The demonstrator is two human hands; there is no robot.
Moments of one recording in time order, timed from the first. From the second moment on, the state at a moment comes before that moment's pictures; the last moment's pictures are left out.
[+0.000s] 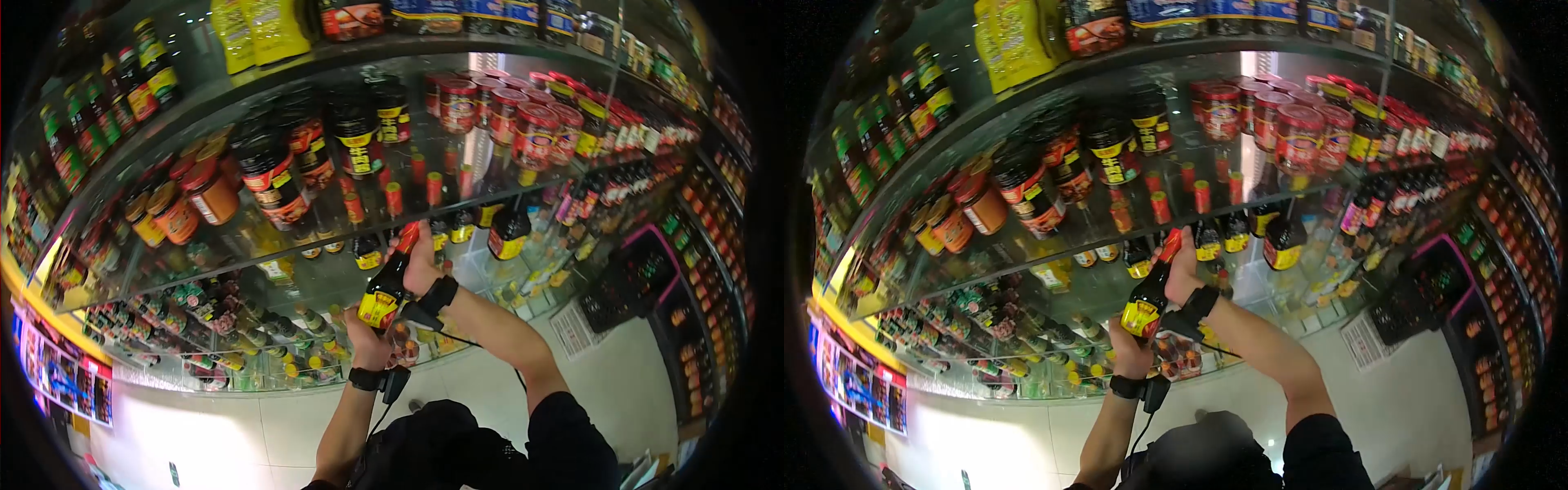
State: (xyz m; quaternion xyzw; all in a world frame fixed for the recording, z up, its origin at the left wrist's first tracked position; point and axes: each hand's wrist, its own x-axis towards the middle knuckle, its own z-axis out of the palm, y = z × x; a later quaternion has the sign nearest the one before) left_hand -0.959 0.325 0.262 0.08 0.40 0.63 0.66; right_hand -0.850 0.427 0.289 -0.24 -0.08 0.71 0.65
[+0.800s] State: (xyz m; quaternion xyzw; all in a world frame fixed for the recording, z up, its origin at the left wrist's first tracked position) left_hand -0.792 0.414 0.174 0.32 0.40 0.49 0.71; right_hand -0.672 0.467 0.288 -0.29 -0.29 0.65 0.64
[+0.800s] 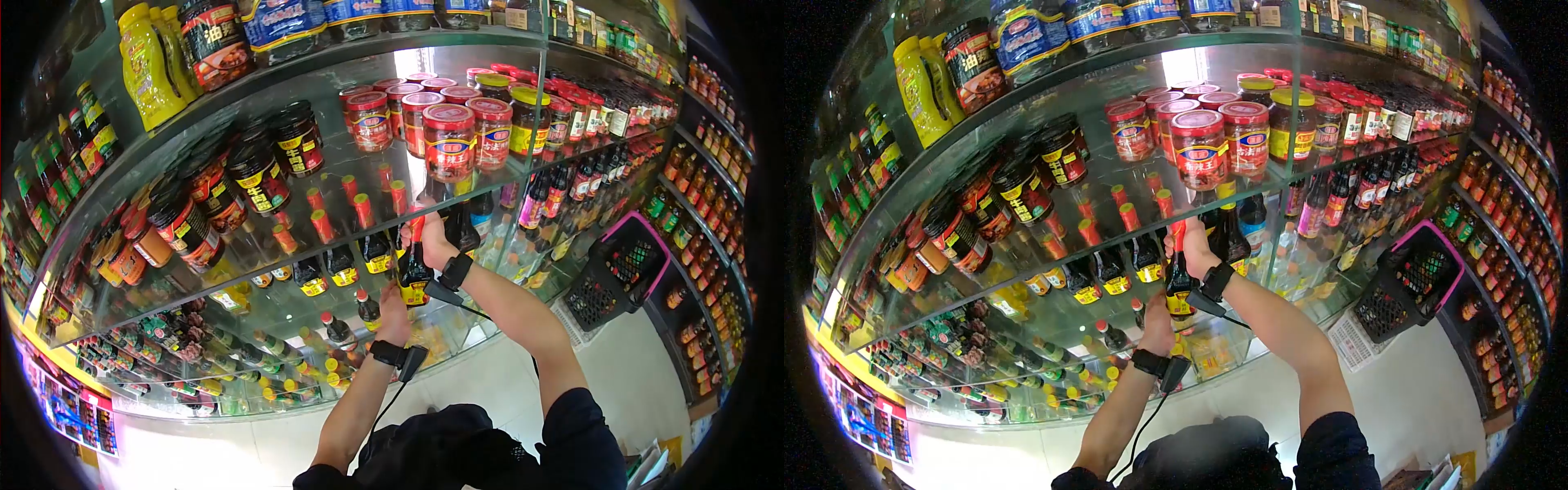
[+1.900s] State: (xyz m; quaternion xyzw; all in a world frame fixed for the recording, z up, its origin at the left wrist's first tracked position) left_hand -0.757 0.435 0.162 0.31 0.40 0.57 0.65; right_hand -0.661 0.497 0.265 -0.26 -0.45 0.51 0.69
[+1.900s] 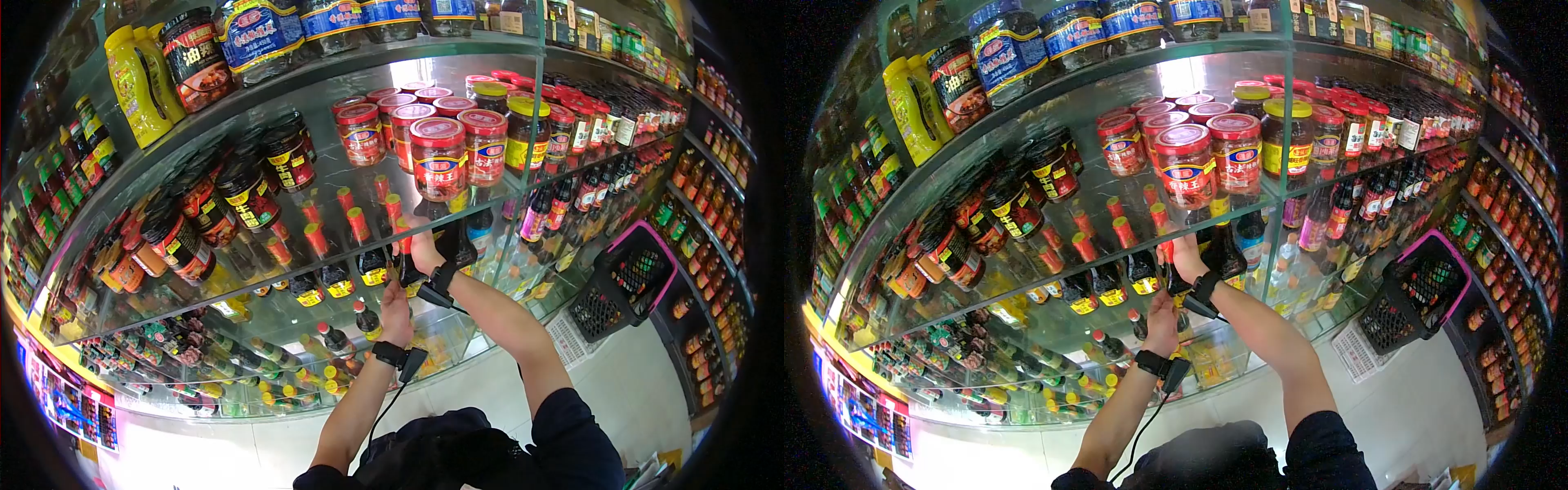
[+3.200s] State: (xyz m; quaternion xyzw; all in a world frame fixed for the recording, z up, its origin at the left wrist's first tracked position) left_hand -0.783 0.366 0.178 0.19 0.39 0.67 0.61; right_hand -0.624 0.380 0.277 -0.32 -0.63 0.11 0.70
